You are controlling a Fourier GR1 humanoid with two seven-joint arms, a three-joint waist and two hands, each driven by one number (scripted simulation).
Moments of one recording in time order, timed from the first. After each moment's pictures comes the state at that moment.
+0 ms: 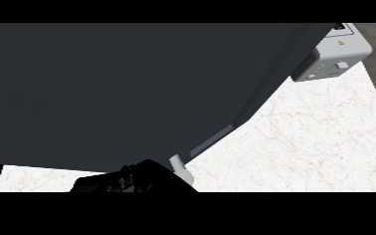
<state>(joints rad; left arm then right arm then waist) 0.48 0.72 -0.13 -2.04 0.85 0.11 -0.57 -0.73 -0.01 0.77 -2.00 -0.19 -0.37 0.69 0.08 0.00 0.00</state>
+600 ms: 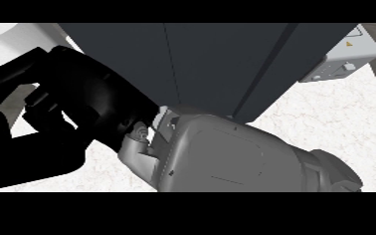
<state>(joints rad) 0.46 0.78 0.00 -1.99 0.95 -0.01 -0.52 -1.21 0.00 0.60 -1.45 -0.57 -0.33 0.54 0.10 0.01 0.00</state>
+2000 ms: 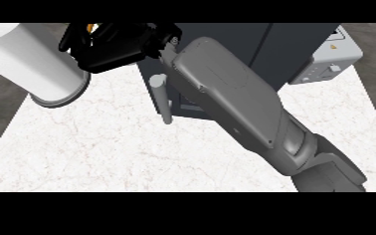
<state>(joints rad) 0.45 0.80 0.14 -2.02 1.06 -0.07 -0.41 -1.32 0.00 0.45 -0.84 -0.76 0.16 0.15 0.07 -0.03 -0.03</state>
